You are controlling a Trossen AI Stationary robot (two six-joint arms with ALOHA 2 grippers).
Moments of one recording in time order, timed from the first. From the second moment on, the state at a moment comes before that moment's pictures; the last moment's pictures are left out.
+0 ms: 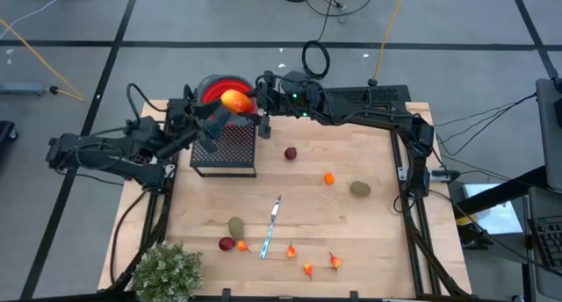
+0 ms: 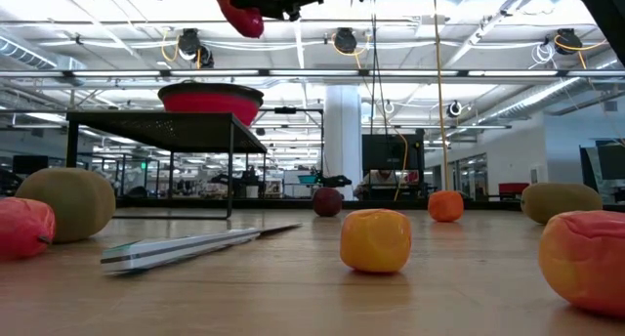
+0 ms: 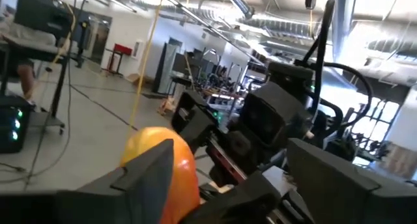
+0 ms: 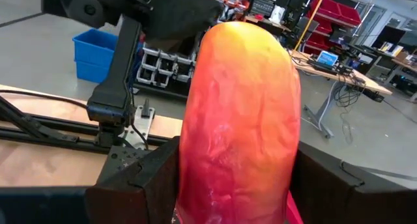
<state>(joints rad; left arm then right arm) -0.02 0.81 0.78 0.31 -0.59 -0.19 -0.27 1.92 1.85 -0.06 -0.14 -0.33</state>
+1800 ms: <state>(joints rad) 0.21 0.88 0.78 0.24 -0.41 -0.32 -0.24 1.92 1.85 -0.06 -0.10 -0.36</state>
